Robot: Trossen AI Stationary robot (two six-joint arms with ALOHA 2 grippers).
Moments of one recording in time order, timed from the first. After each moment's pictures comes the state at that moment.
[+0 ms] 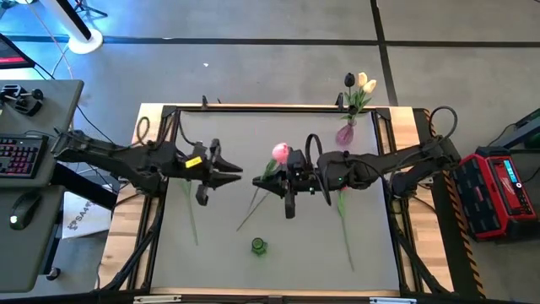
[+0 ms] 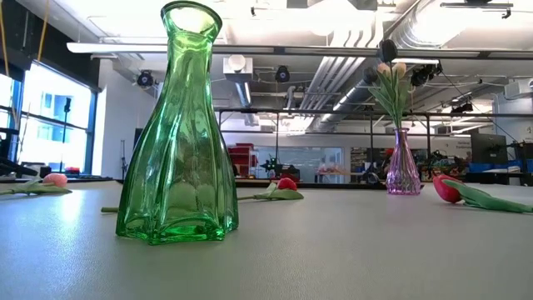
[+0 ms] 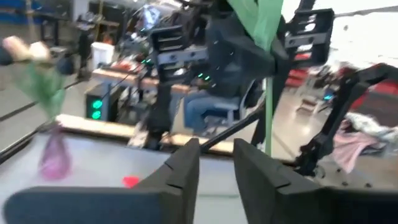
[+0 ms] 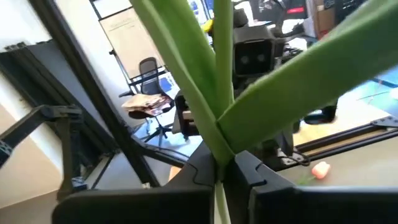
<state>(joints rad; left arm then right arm) -0.20 0.94 0.78 0.18 -0.13 -0.21 0.26 1.58 1.49 0.05 0.23 0.36</state>
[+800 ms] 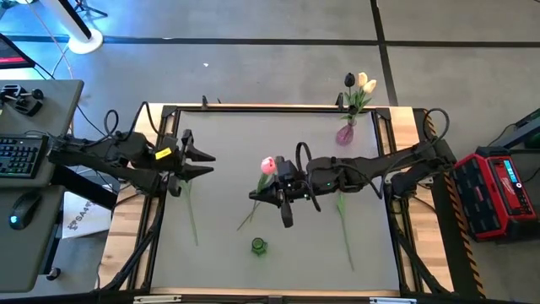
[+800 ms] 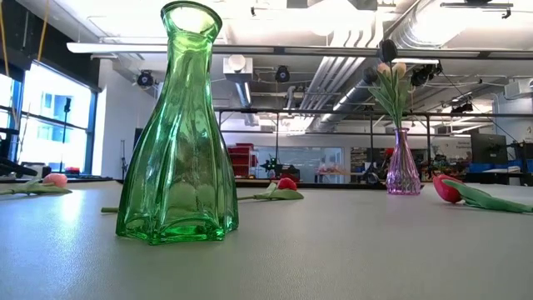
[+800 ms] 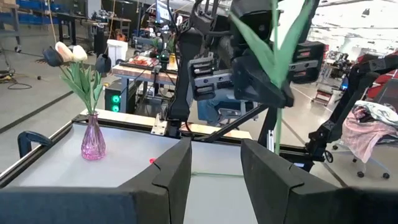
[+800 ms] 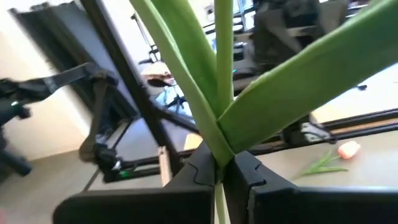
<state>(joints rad) -0.20 0.65 0.78 -0.15 -0.17 -0.17 0.27 1.63 1.49 0.01 0.10 0.33</state>
